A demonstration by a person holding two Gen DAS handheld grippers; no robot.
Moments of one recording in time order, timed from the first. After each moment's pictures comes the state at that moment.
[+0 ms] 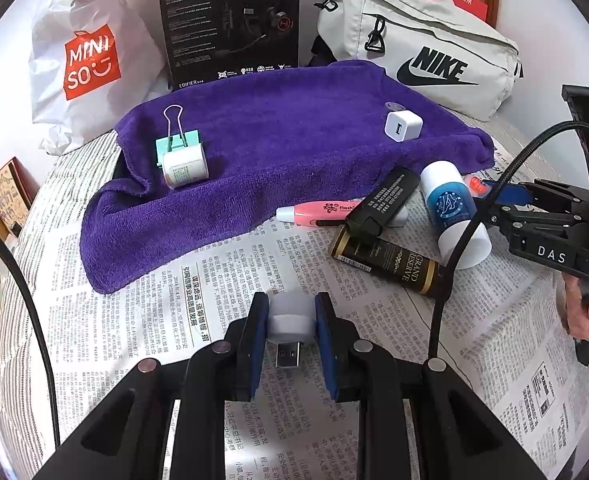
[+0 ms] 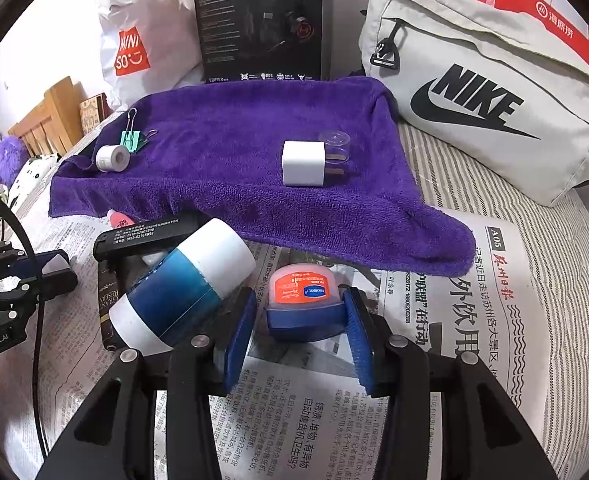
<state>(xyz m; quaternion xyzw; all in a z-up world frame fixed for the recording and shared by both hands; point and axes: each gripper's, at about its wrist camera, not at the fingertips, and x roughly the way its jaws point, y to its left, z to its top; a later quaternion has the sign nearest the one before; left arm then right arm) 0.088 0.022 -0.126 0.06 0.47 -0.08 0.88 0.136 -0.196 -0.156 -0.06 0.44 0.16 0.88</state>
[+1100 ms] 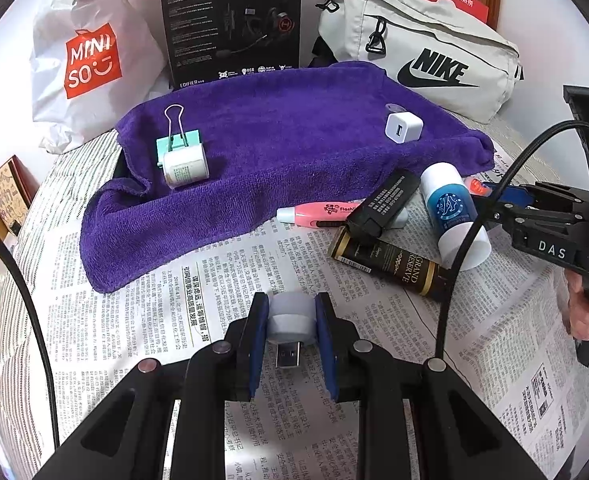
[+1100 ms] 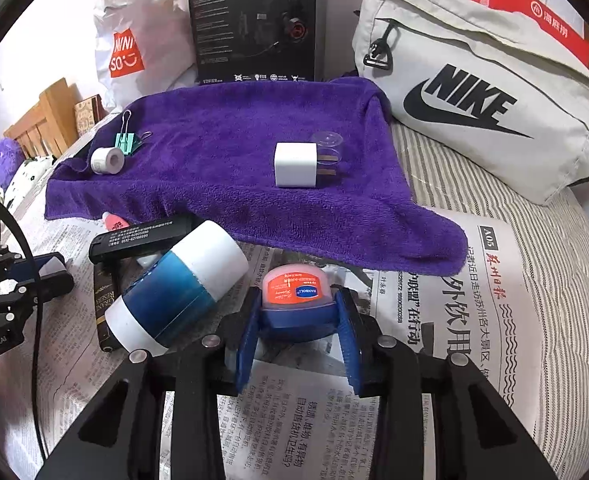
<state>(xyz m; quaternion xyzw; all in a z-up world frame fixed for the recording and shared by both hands) 0.089 0.023 -0.126 0.05 0.47 -0.08 0.88 0.140 -0.201 -0.155 -0.05 0.44 0.16 0.88</state>
